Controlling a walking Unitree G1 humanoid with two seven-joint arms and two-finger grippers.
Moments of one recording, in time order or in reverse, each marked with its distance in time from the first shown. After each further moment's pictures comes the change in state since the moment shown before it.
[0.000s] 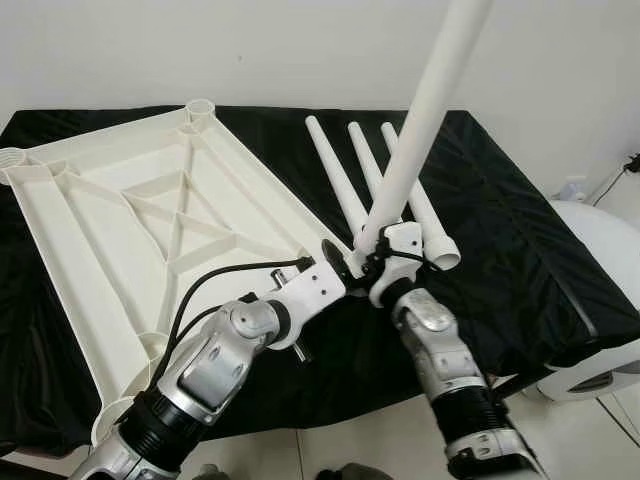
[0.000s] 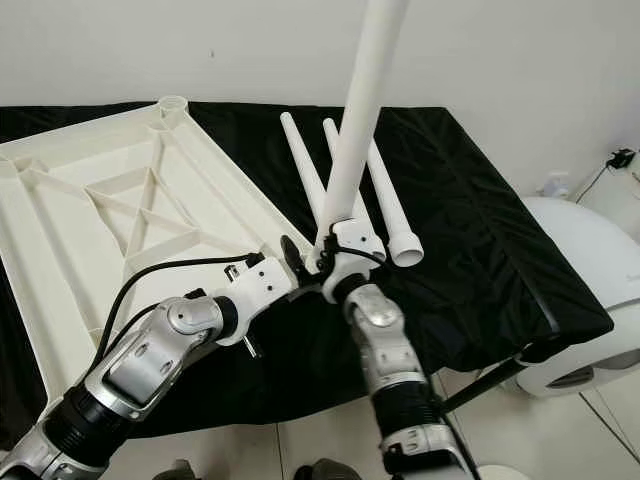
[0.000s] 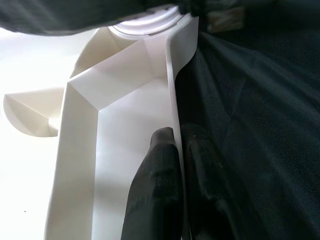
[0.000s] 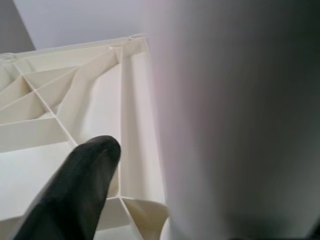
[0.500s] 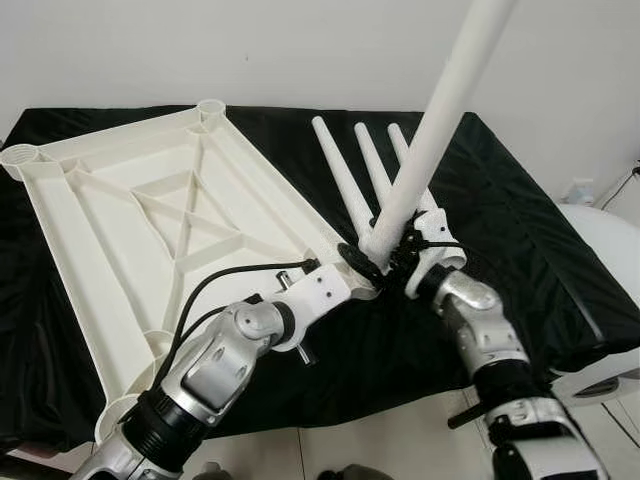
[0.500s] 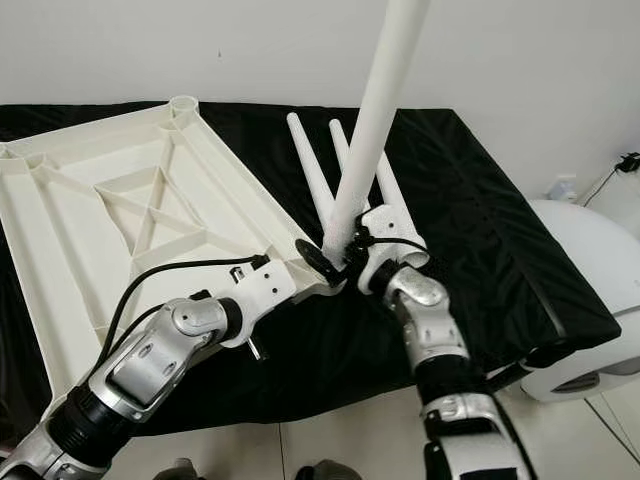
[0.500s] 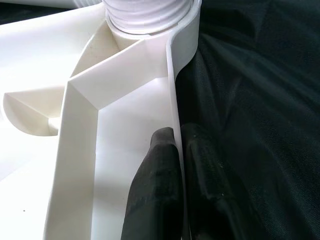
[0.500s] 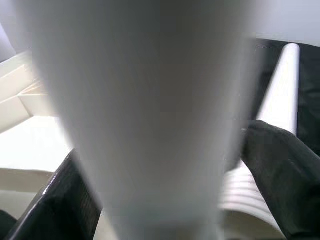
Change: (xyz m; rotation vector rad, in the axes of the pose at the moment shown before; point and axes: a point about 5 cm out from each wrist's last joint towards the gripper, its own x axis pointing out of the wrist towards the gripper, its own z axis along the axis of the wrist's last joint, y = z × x) left arm 0.002 -0.004 0.003 0.008 -0.007 -0.021; right arm -0.010 -0.050 0.011 -0.066 0.045 0.250
